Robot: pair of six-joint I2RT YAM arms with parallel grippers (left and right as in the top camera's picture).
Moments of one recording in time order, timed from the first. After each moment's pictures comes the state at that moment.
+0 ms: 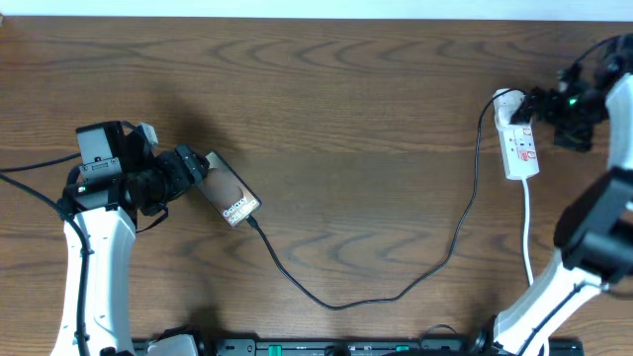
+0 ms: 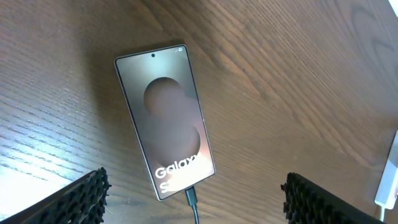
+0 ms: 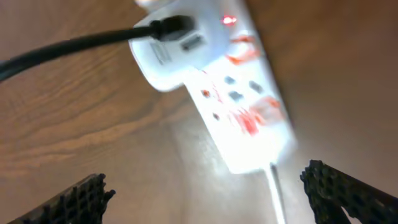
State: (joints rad) left arm 0.26 1.29 0.95 -0.76 0.41 -0.37; right arm -0.39 2.11 1.91 -1.26 -0.24 0.05
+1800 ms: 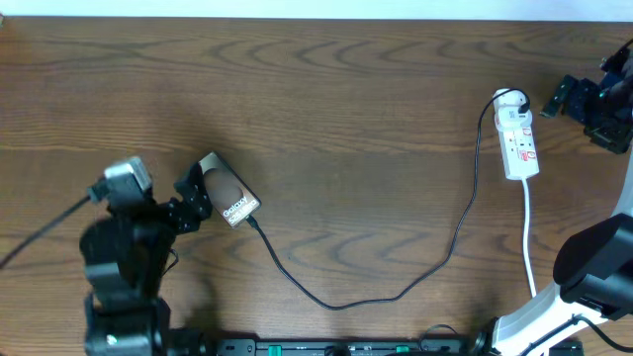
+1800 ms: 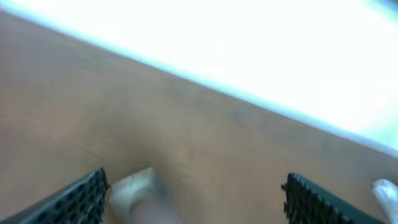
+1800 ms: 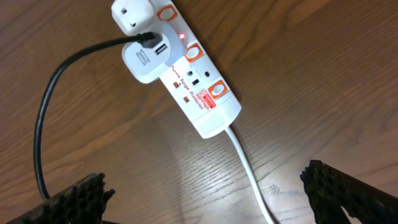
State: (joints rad) left arm 0.10 0.50 0.54 -0.26 0.16 -0.35; right arm -0.39 1.90 1.91 -1.31 -0.09 0.19
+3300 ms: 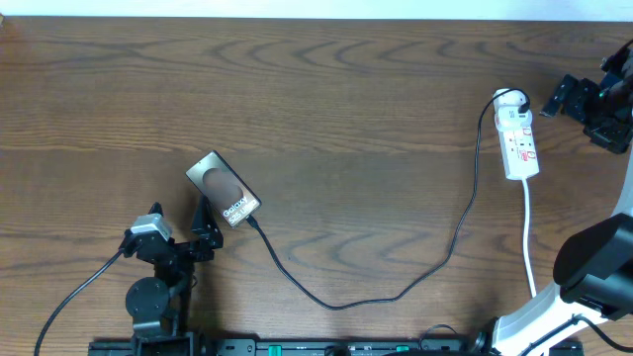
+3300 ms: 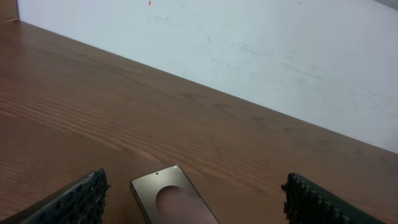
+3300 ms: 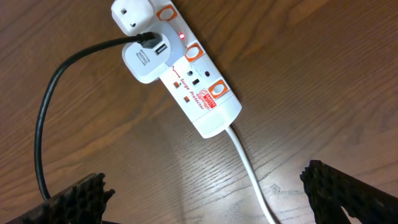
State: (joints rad) left arm 0.09 0.01 0.01 -0.10 0.09 -0.33; right arm -0.39 1.90 1.91 -1.31 -0.09 0.19
